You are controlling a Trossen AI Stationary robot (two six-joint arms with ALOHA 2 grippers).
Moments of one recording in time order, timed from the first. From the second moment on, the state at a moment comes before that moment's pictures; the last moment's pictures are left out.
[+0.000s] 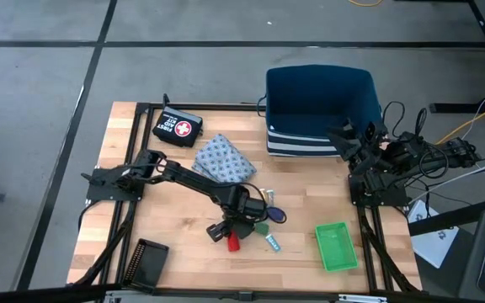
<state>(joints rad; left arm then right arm) -0.31 2.14 1.62 -0.88 0.39 0.62 0.25 0.60 0.59 0.49 0.45 0.36</state>
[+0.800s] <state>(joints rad) -0.24 1.87 1.62 -1.16 0.37 -0.04 0.25 0.60 0.59 0.49 0.46 0.34</state>
